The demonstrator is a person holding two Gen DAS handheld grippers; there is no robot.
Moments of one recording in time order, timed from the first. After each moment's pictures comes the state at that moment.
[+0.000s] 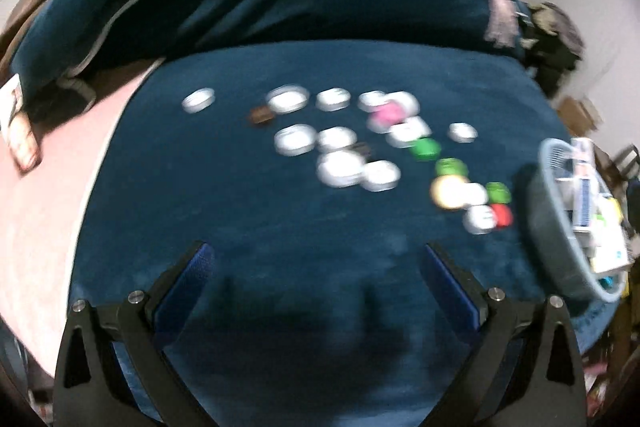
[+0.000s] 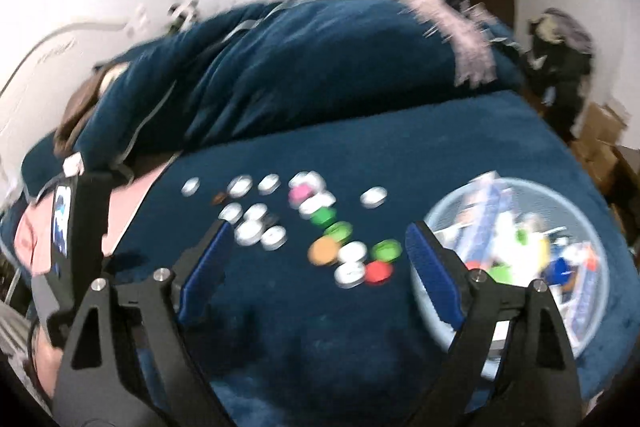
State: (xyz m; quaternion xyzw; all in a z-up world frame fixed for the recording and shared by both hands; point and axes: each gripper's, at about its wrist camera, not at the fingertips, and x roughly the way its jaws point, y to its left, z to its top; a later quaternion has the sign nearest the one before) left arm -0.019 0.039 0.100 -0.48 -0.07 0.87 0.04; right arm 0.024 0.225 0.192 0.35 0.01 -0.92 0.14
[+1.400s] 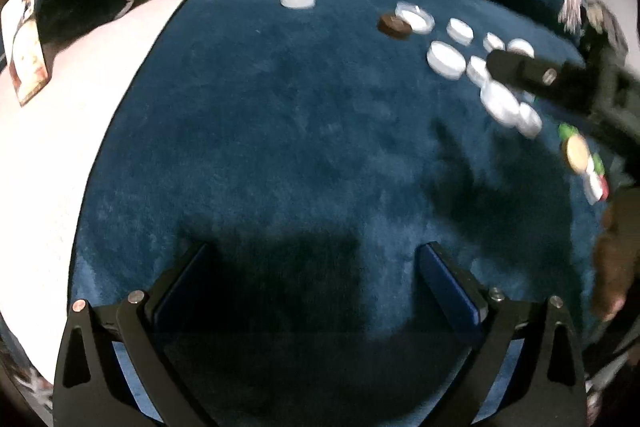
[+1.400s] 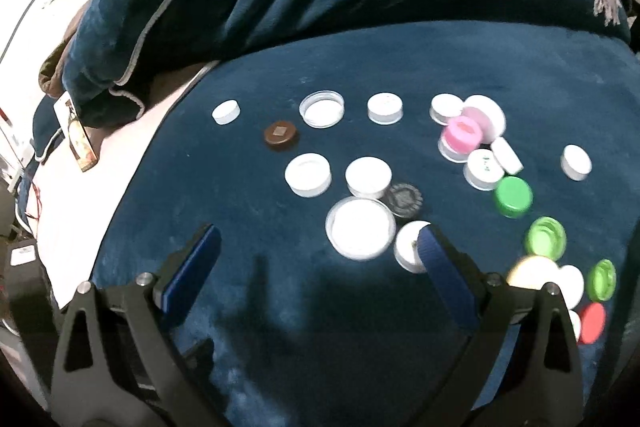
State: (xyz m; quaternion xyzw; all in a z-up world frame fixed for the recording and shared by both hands) left arm -0.031 -0.041 0.016 -0.54 -0.09 0.83 0.00; right arm -0.090 0.106 0.071 0.47 0.00 -0.85 0.24
